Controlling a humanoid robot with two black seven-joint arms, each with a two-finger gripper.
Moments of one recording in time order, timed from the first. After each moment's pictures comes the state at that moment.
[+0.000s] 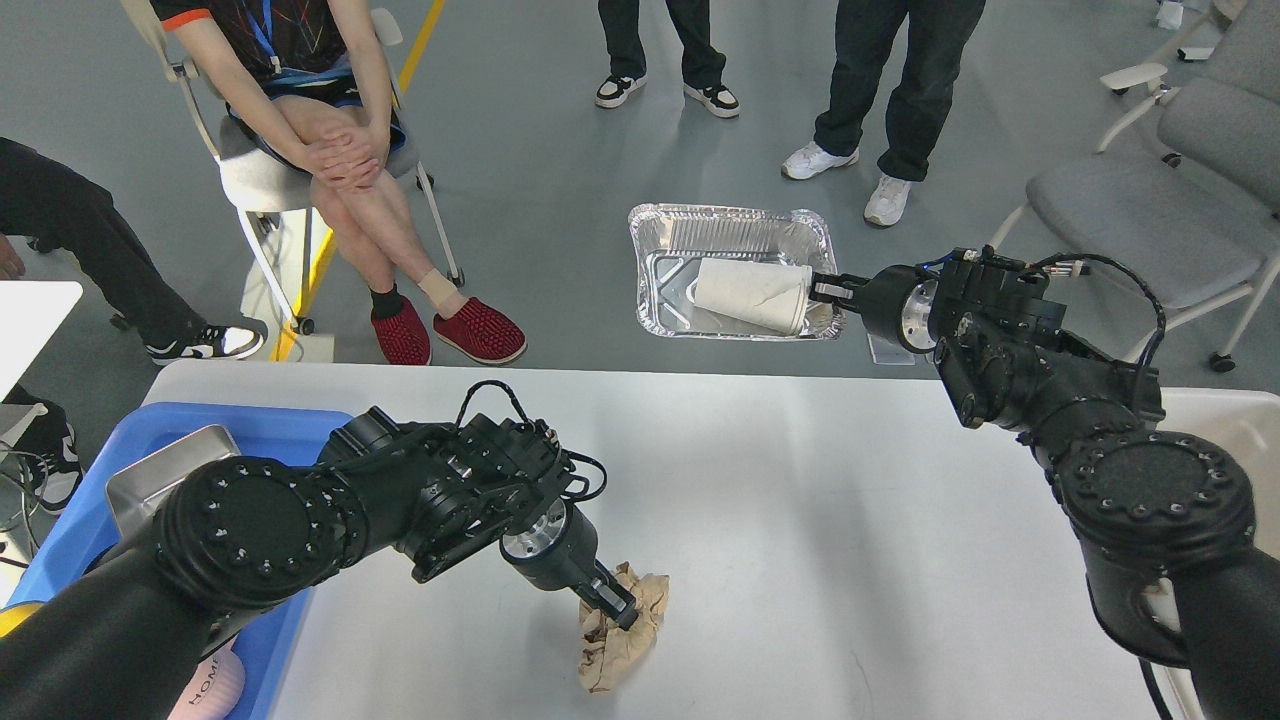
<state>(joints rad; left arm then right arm) -1.13 -0.23 0.69 -0.41 1.16 -0.59 -0.62 1.09 0.07 -0.19 -0.06 -0.87 0.27 0.47</state>
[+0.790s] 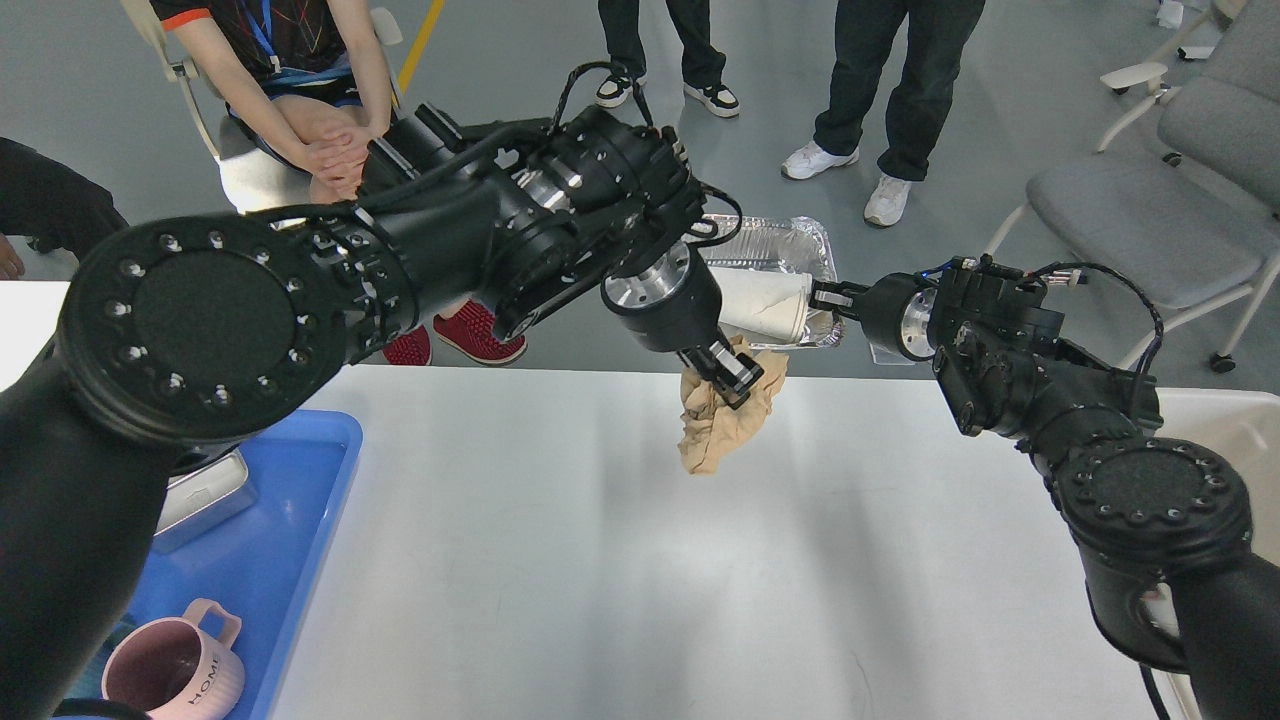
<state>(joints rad) -1.75 -0.28 0.51 -0.44 1.14 -0.90 -0.63 1.07 0.08 -0.19 -0.06 -0.87 0.26 0.47</state>
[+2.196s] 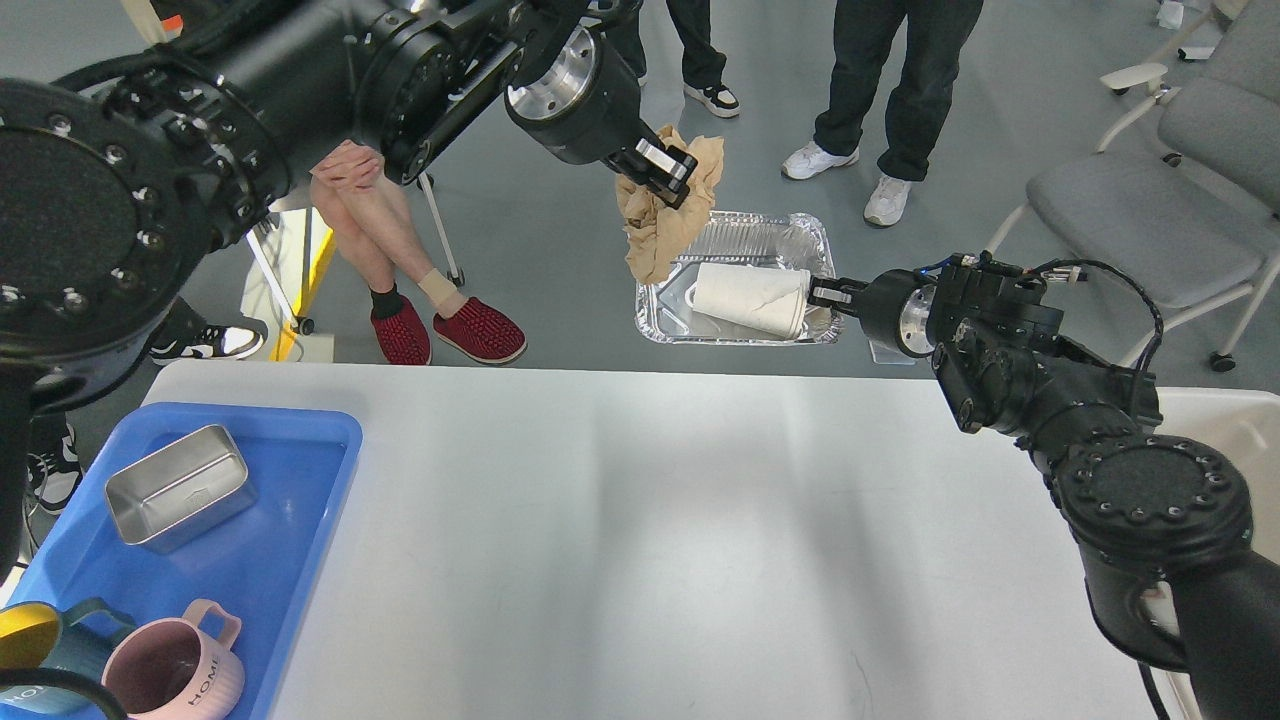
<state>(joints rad) -1.76 -0.13 0.50 -0.26 1.14 -0.80 -0.61 1.08 0.08 -0.19 -0.05 -0.87 0.25 0.48</state>
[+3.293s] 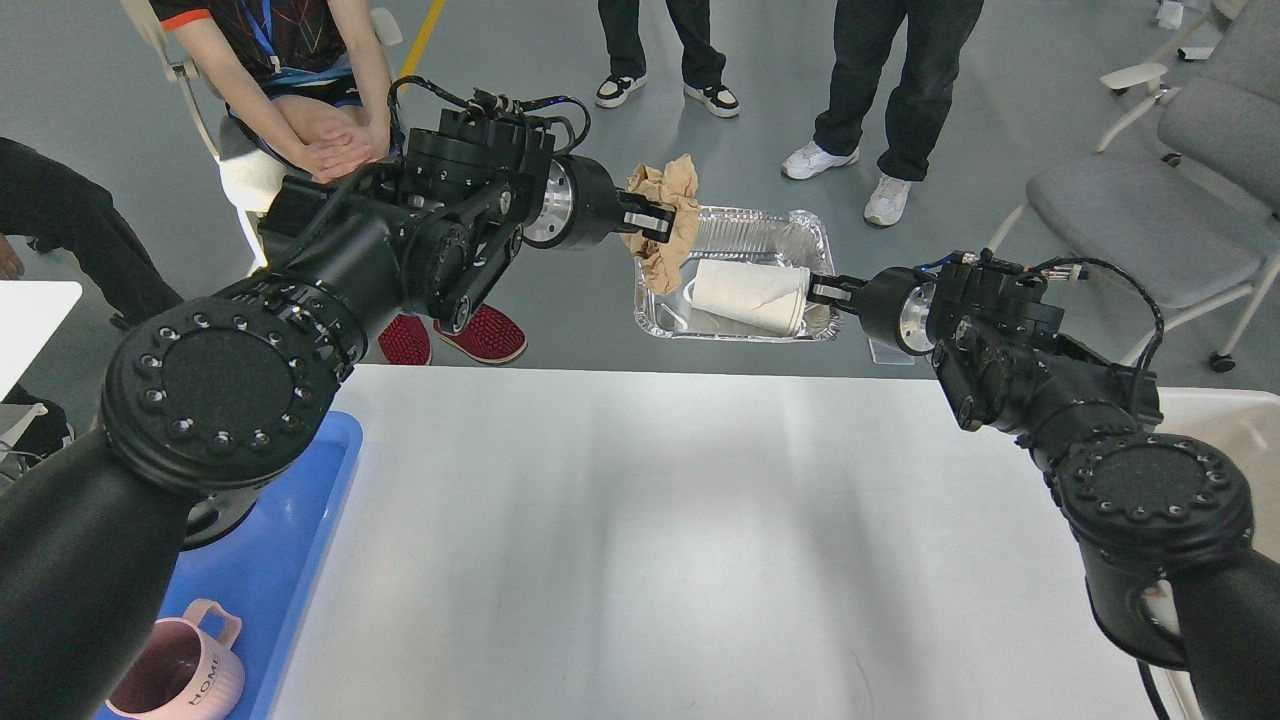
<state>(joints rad) -1.46 -0.25 0.48 -0.07 0.92 -0.42 -0.44 1.08 0.08 -0.19 -0.05 -0.86 0.26 0.48</state>
